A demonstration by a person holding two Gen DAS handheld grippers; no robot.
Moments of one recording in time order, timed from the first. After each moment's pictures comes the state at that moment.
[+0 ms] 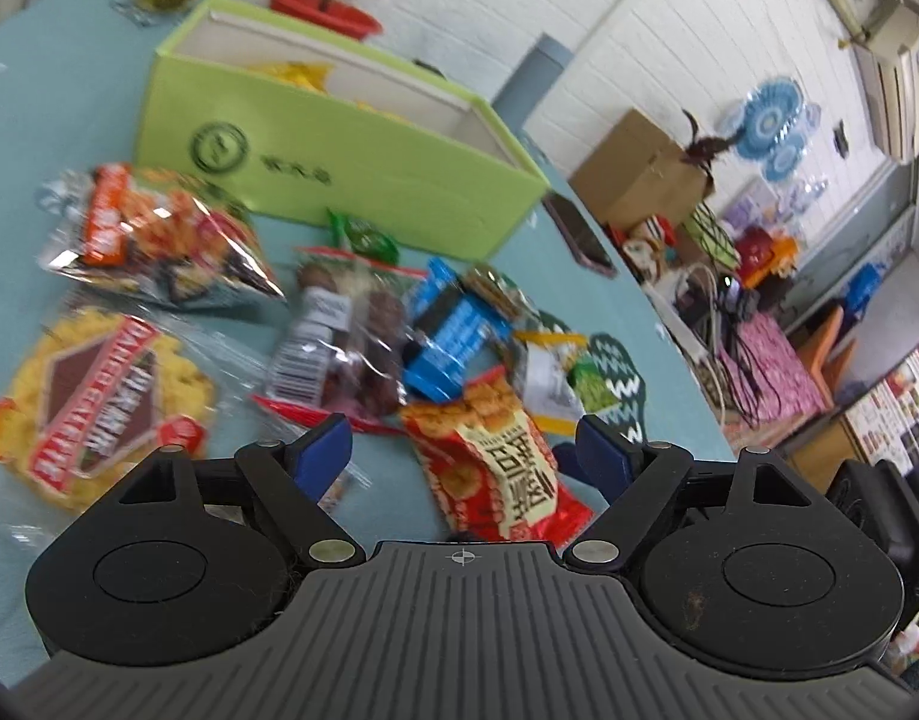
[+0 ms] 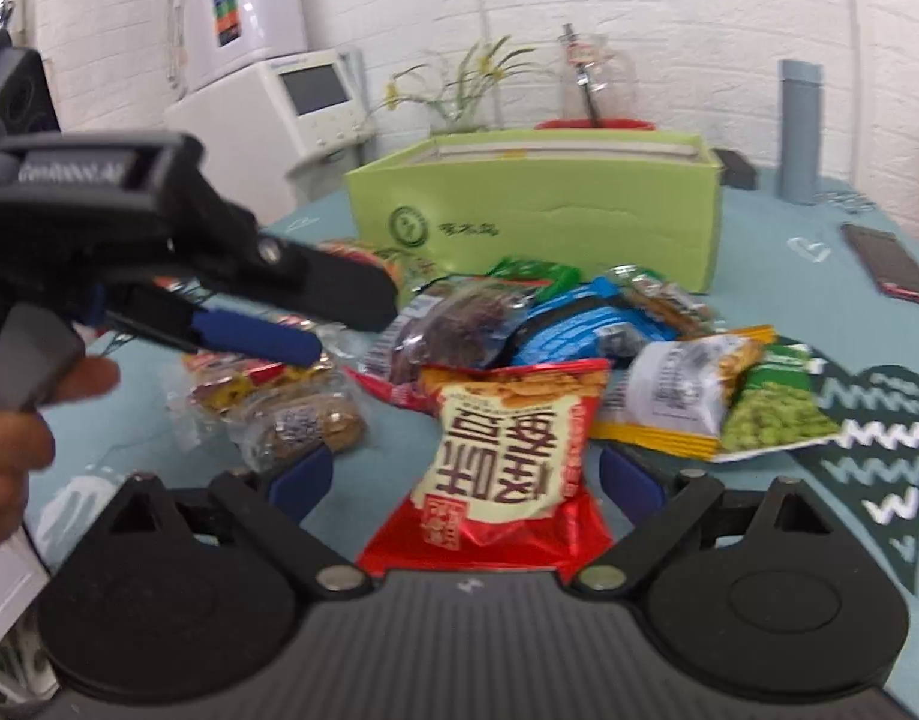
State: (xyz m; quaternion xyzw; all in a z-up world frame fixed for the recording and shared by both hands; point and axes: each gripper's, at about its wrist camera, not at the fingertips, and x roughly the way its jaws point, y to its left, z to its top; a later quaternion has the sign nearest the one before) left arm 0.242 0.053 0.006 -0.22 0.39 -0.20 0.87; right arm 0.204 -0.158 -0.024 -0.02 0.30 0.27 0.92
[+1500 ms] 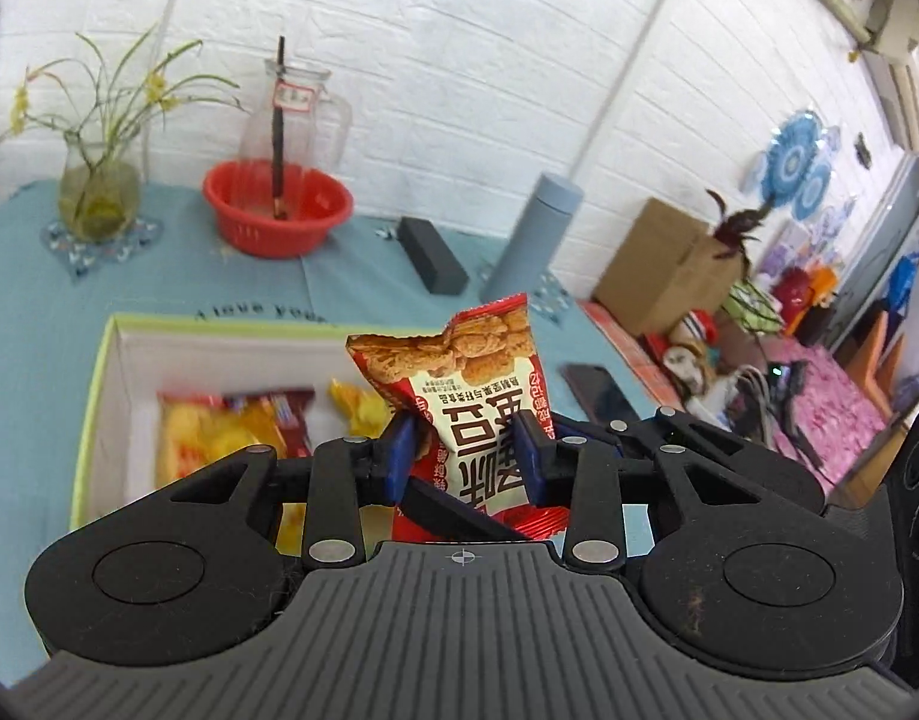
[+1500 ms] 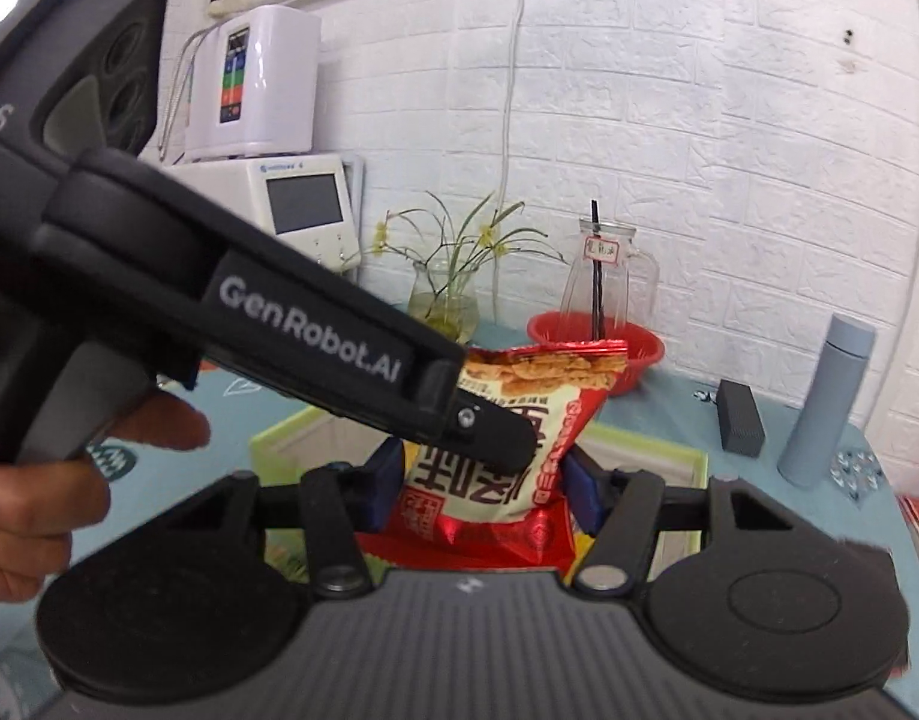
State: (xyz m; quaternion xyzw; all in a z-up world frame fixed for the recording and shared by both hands) left arm 0.425 0.051 0.117 -0.14 0.33 -0.16 0.92; right arm 0.373 -0.113 0.086 -0.09 0.18 0.30 0.93
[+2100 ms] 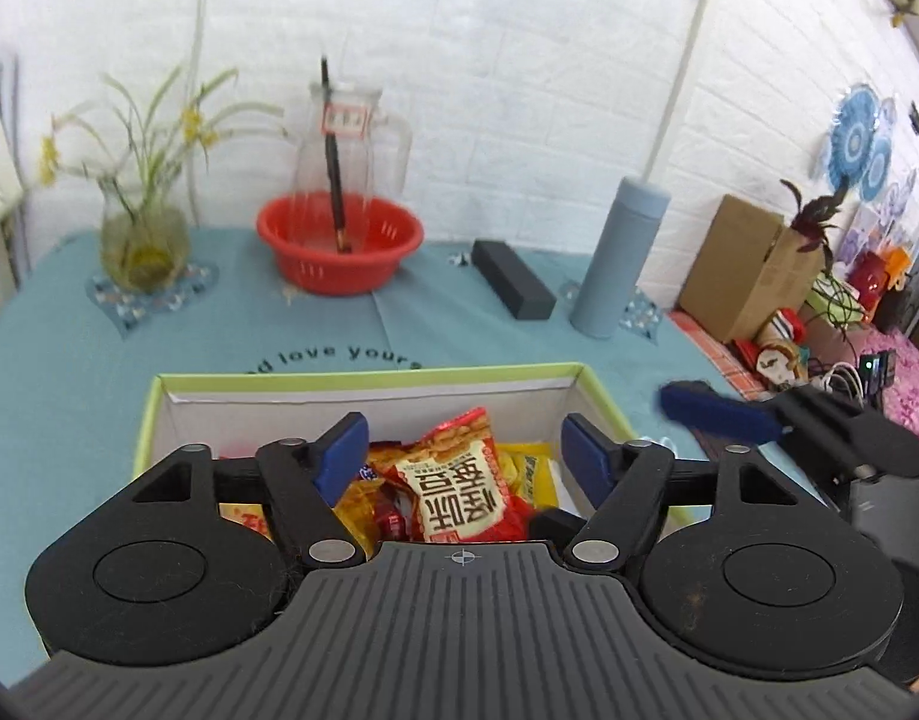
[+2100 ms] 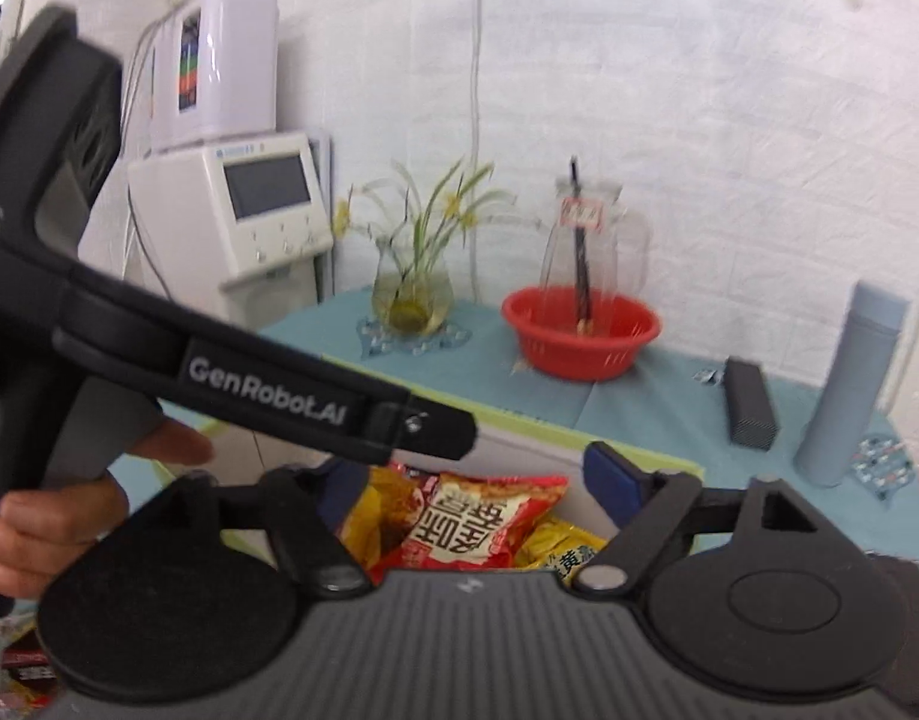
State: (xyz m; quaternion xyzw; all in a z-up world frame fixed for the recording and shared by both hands) left arm 0.434 0.051 0.093 -0.07 0.30 -0.10 0.95; right arm 0.425 -0.127 0.071 -0.08 0.20 0.30 0.93
